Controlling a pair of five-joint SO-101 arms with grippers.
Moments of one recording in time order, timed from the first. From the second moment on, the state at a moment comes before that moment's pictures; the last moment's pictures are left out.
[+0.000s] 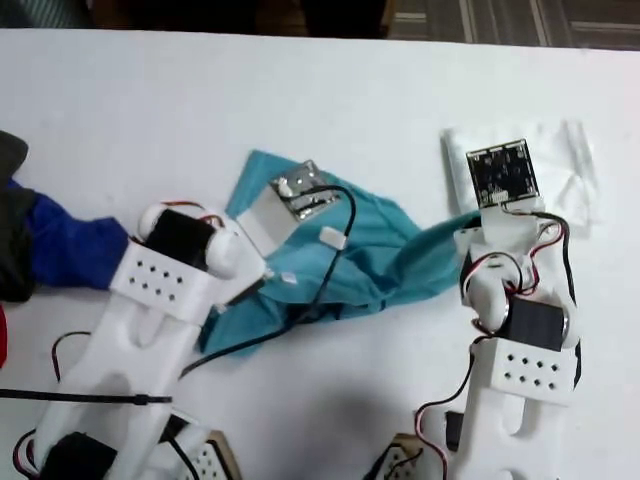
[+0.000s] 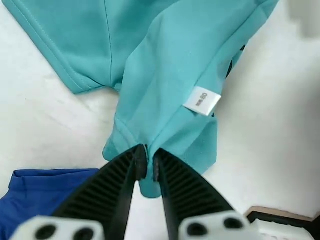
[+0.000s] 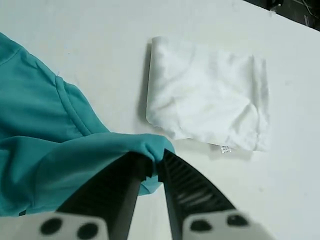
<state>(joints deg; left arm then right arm) 14.5 -28.8 24.1 88.6 -29.6 9.0 -54.2 48.8 53.9 27.1</state>
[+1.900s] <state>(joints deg) 14.5 -28.6 24.0 89.8 -29.6 9.0 -54.2 48.9 53.9 22.7</state>
